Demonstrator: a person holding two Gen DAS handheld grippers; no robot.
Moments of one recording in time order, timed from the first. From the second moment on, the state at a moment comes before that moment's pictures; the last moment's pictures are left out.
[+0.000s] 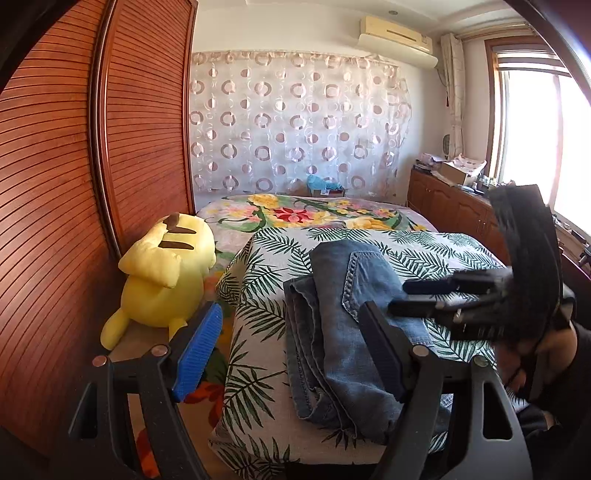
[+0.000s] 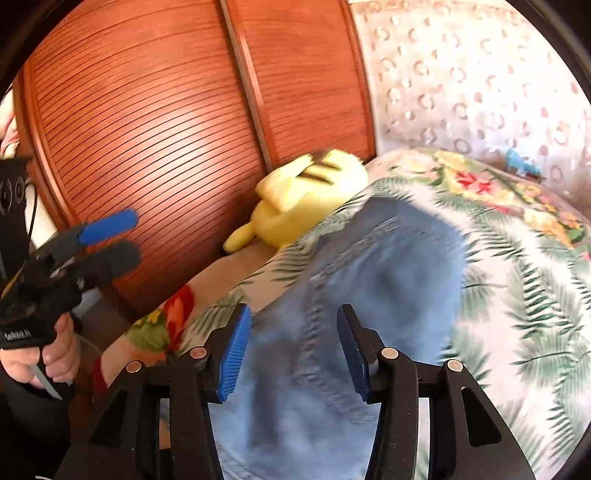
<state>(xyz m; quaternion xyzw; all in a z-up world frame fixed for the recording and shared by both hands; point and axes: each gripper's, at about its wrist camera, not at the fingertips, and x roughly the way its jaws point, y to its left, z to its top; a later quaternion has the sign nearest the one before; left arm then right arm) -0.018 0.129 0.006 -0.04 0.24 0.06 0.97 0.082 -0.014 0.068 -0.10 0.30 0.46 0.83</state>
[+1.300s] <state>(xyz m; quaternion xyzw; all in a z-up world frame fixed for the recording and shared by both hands) 0.016 0.106 -0.095 -0.09 0.36 0.02 0.93 0.200 0.011 0.033 -0.07 0.39 0.40 0.83</state>
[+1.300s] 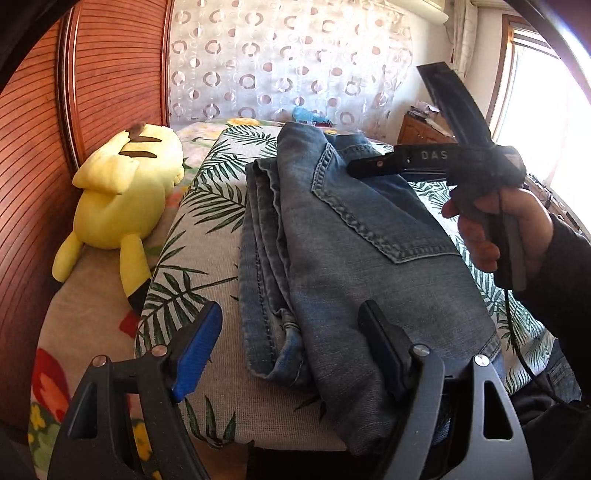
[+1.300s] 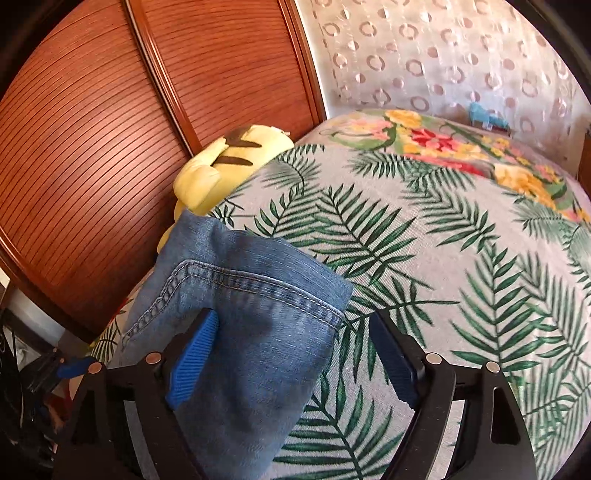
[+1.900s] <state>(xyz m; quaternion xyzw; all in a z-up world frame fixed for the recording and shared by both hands) 0.034 0.117 -0.082 -0.12 0.35 -0.01 0.93 0.216 0.018 0.055 -0.02 0.36 0.46 0.81</state>
